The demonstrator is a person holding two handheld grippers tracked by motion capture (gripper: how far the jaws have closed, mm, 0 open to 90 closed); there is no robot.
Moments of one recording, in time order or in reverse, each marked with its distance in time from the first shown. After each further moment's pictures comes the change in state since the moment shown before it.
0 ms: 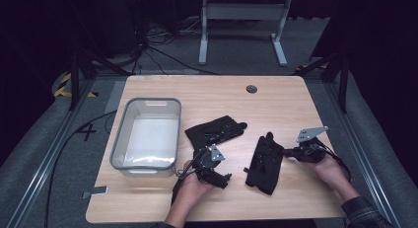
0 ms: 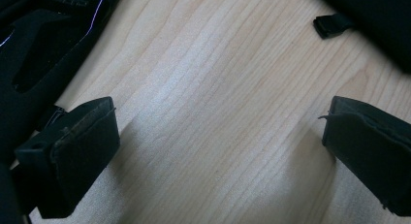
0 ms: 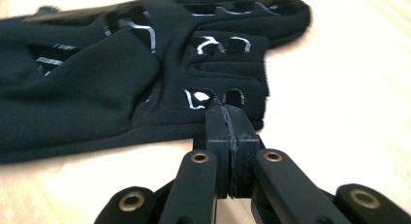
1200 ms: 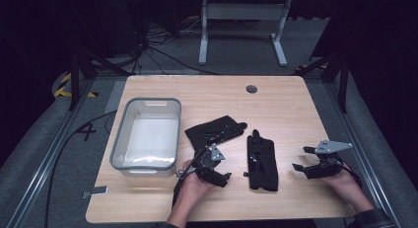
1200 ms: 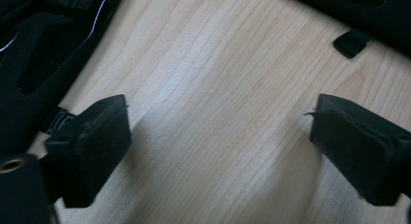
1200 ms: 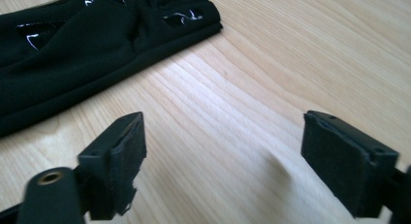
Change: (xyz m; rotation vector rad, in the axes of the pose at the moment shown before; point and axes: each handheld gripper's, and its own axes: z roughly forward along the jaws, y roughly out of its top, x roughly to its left) left arm 0.000 0.003 -0.004 0.009 0.000 -0.005; right arm 0.018 -0.050 -0.032 -0.146 -0.158 0.091
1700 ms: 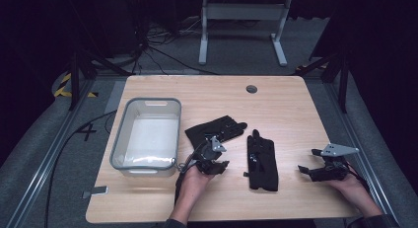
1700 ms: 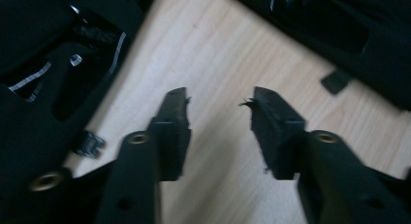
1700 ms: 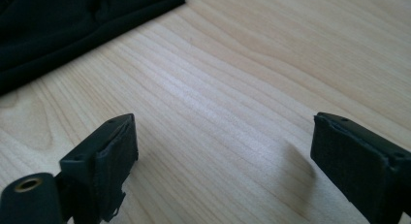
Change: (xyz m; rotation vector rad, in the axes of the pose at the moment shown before) left arm 0.009 0.028 -0.013 0.003 -0.017 -0.051; right arm -0.006 -0.019 -0.004 0.020 -0.064 0.055
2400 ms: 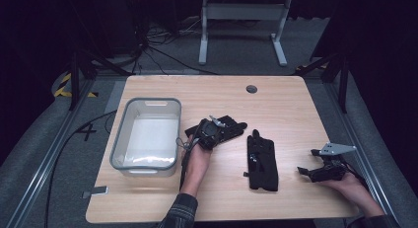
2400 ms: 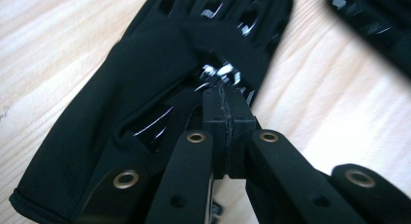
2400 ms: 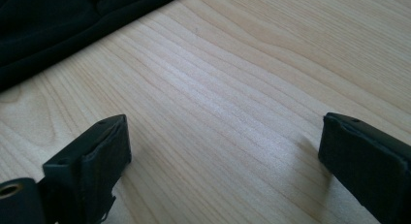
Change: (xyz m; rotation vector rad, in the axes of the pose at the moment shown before) left arm 0.046 0.034 0.025 0.086 0.196 -0.086; right arm -0.002 0.001 0.003 0.024 0.029 0.013
